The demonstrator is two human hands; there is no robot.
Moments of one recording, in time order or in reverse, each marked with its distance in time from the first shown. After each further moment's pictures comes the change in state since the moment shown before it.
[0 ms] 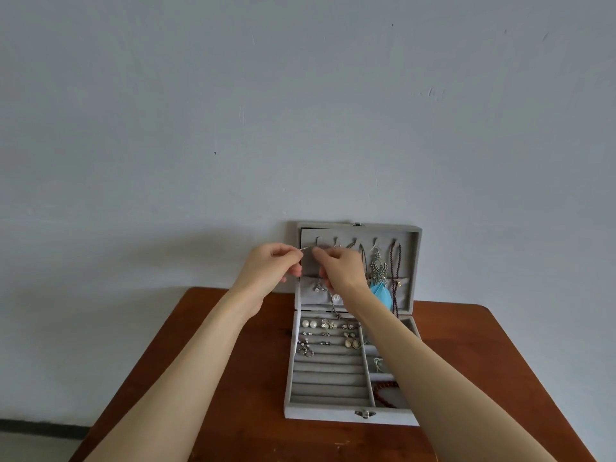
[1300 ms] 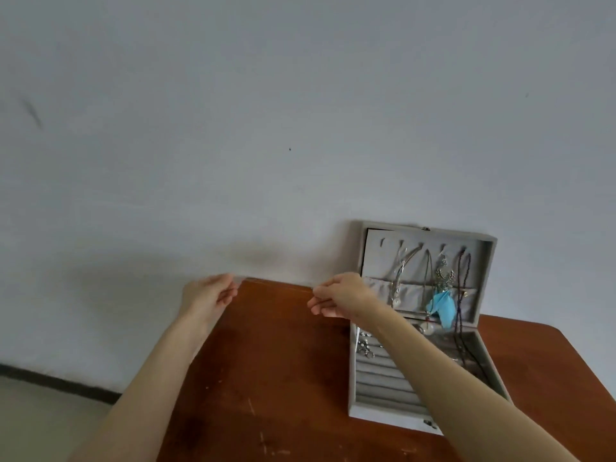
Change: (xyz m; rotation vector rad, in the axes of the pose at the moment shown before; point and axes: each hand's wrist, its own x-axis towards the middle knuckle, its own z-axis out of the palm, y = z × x) left_hand 0.003 -0.114 -0.155 -0.404 0.424 -0.213; right_hand -0.025 -0.003 0.073 0.005 -0.423 0.283
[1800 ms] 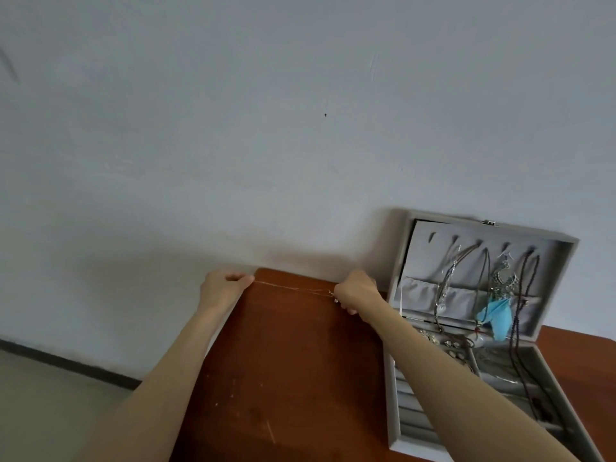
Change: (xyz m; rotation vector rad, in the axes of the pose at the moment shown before) left_hand 0.065 -0.035 -0.006 0.588 0.070 0.080; right_hand 0.090 0.022 0.029 -0.548 0.294 0.167
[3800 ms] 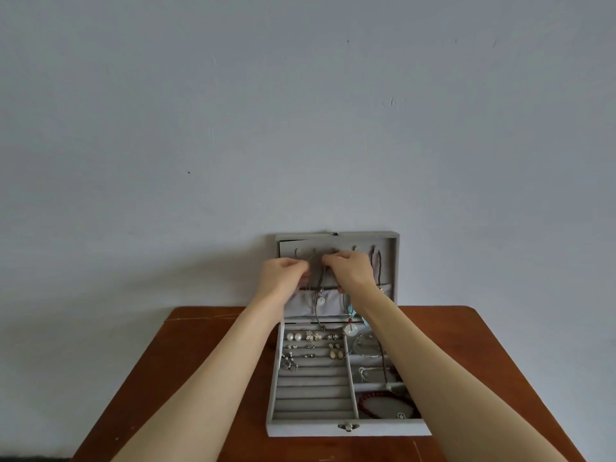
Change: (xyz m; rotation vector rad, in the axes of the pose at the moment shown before) left_hand -0.156 0.174 0.149 -0.236 -0.357 0.135; right_hand -0.055 0.073 -0.156 0.579 0.280 -0.182
